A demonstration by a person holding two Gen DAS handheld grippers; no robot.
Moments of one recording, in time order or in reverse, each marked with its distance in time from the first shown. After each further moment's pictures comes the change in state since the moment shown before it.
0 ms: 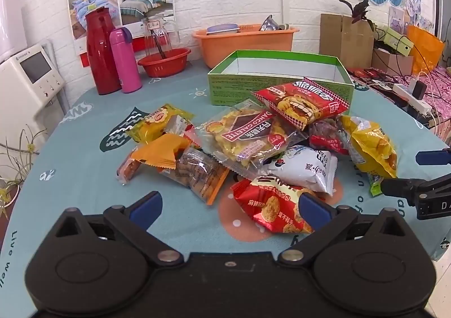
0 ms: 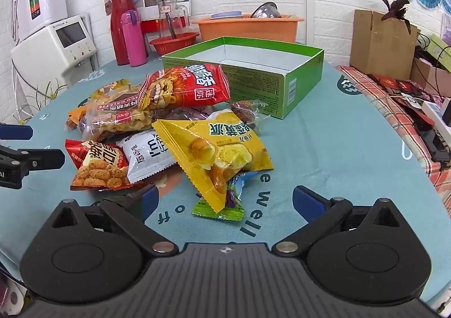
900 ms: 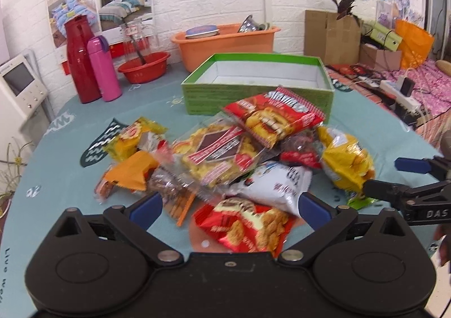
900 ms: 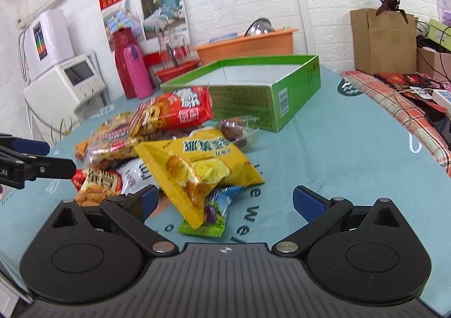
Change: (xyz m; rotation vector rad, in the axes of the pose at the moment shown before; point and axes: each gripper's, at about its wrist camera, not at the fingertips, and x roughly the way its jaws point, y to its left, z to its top) left arm 0.001 -0.028 0.030 0.021 -0.021 -0.056; right arm 0.002 -0.040 -0.012 0.112 -0.149 0.112
